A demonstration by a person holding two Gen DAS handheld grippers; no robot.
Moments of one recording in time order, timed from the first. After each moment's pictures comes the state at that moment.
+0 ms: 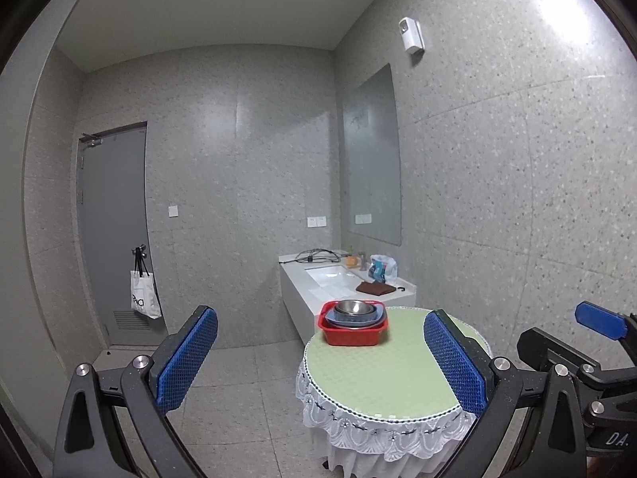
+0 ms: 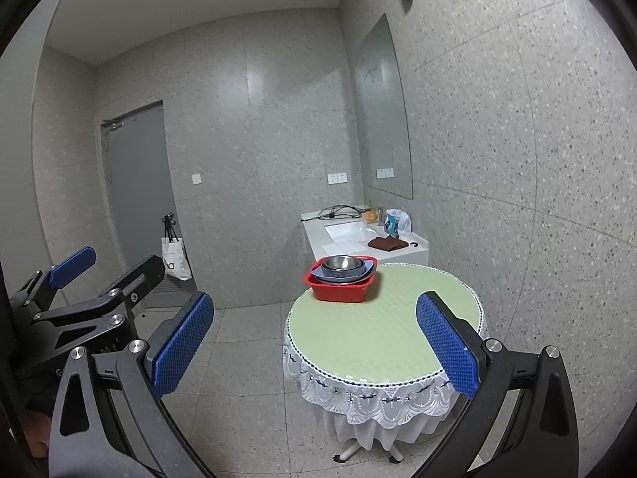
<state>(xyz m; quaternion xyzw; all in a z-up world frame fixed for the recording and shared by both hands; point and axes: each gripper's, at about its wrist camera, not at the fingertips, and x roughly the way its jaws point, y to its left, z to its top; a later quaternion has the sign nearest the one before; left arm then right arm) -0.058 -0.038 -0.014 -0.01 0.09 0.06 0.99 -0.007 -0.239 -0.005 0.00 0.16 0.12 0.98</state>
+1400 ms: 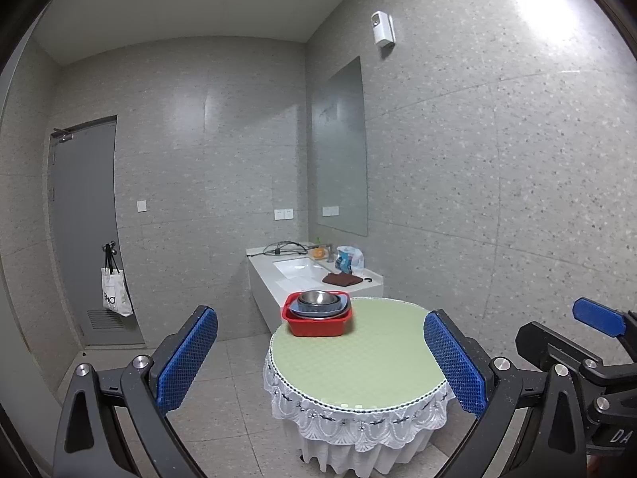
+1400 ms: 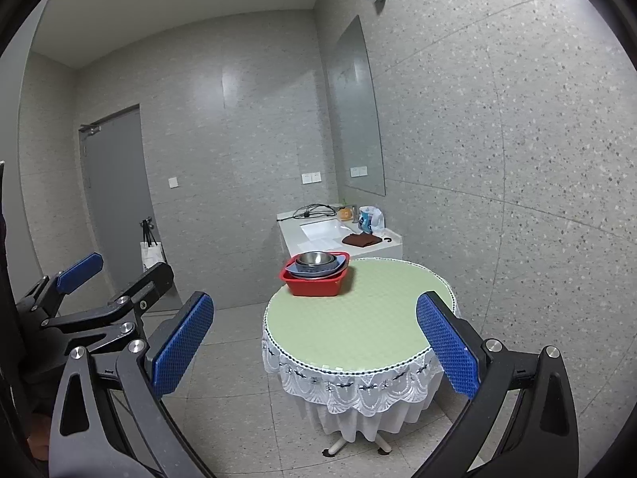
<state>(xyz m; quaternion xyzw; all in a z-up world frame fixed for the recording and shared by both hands) -0.058 -0.065 -0.009 -0.01 0.11 0.02 0.99 -0.030 -0.264 -0.004 0.01 0.16 0.07 0.98</state>
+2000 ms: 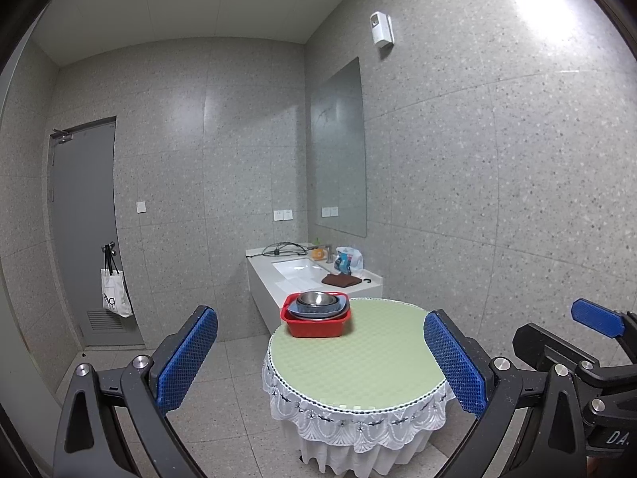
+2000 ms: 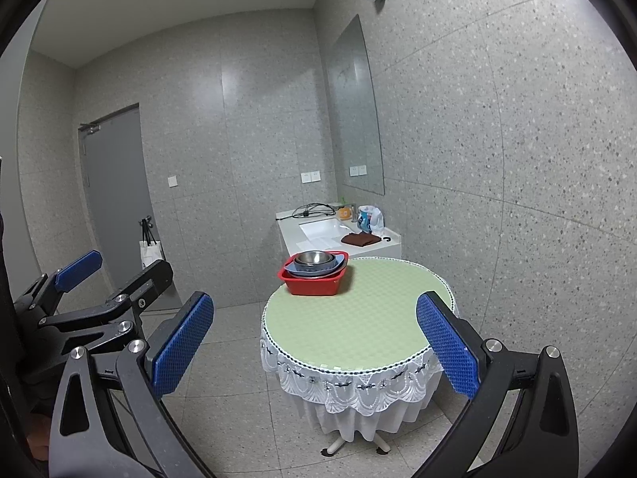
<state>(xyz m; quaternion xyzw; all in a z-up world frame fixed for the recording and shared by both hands) -0.059 -0.080 -0.016 -0.01 0.10 0.02 0.99 -0.029 -0.267 -0.004 0.01 0.16 0.07 0.98</state>
